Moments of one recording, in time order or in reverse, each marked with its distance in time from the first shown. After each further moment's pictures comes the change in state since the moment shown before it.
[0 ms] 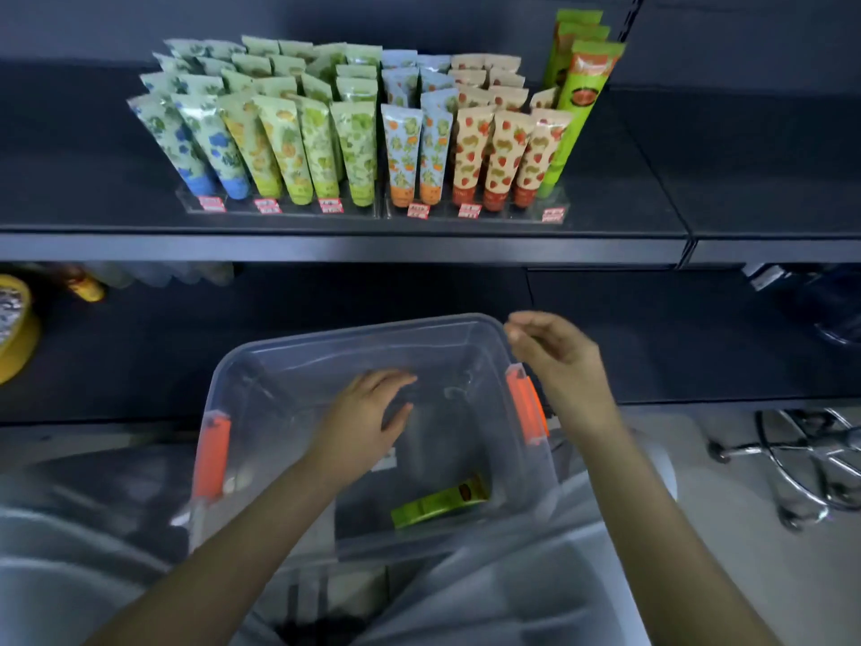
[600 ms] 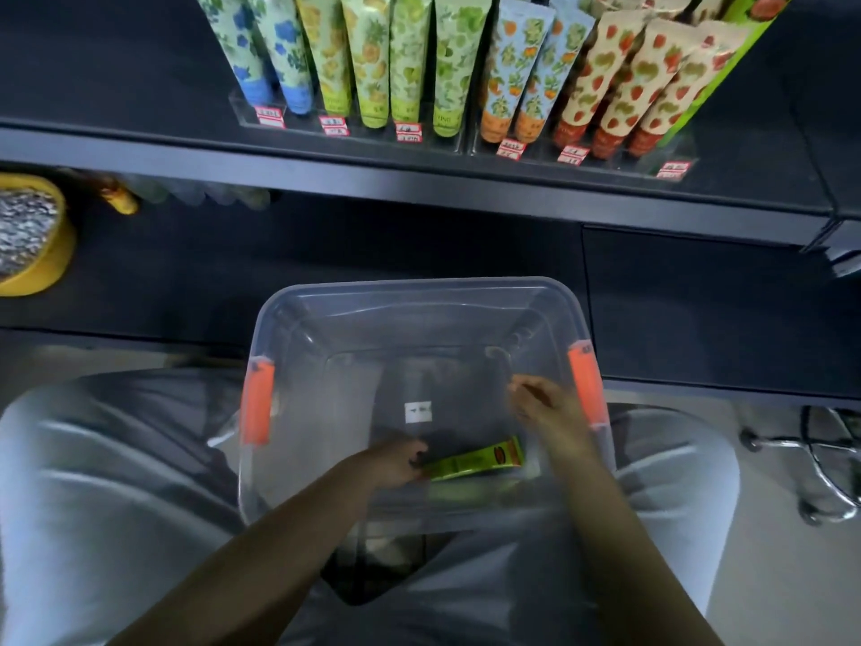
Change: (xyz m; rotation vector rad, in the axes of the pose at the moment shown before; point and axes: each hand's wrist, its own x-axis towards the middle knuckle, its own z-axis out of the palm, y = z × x) left_hand -0.053 -0.062 0.087 -0.224 -0.925 -0.562; right_hand -0.025 0.116 0.044 -0.103 -0.029 0.495
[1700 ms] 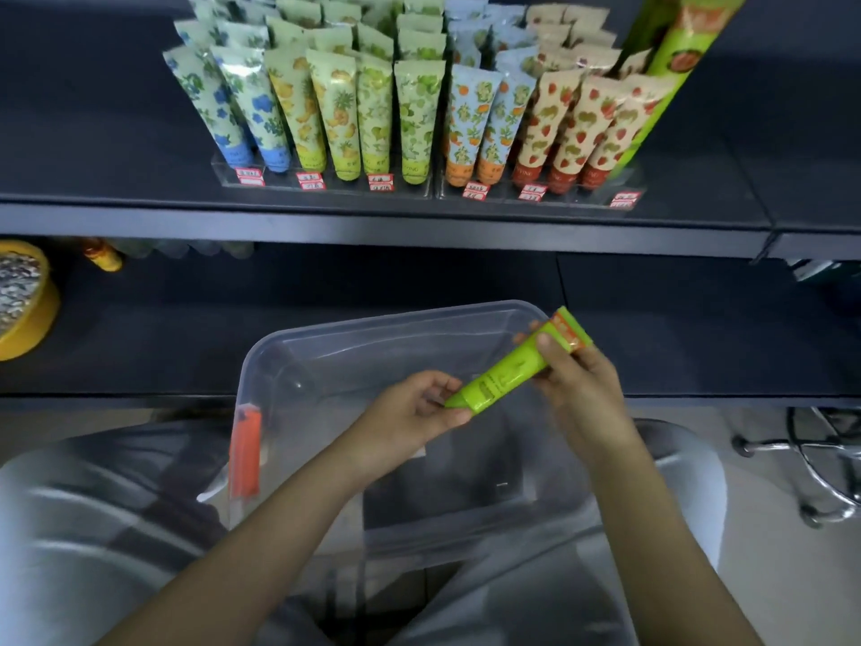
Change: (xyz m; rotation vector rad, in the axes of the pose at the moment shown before) left_hand -0.102 0.095 -0.078 -0.649 0.356 0.465; right_hand -0.026 -0.094 -0.015 0.489 -0.082 -0.242
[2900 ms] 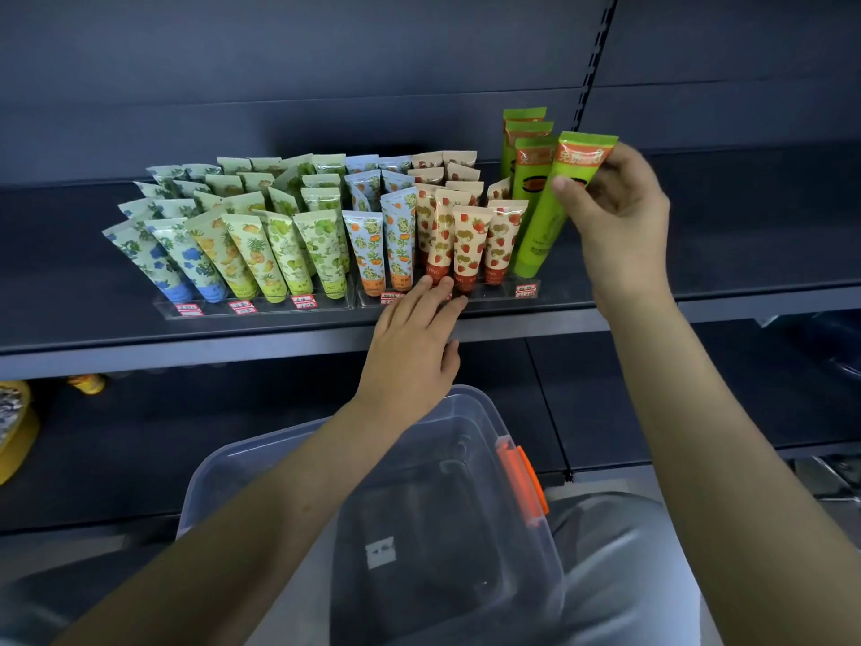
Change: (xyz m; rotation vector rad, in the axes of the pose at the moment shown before) left_hand 0.104 0.114 0.027 1.218 0.534 0.701; right_hand 0.079 -0.197 -0.001 -0.321 0.130 -0.749
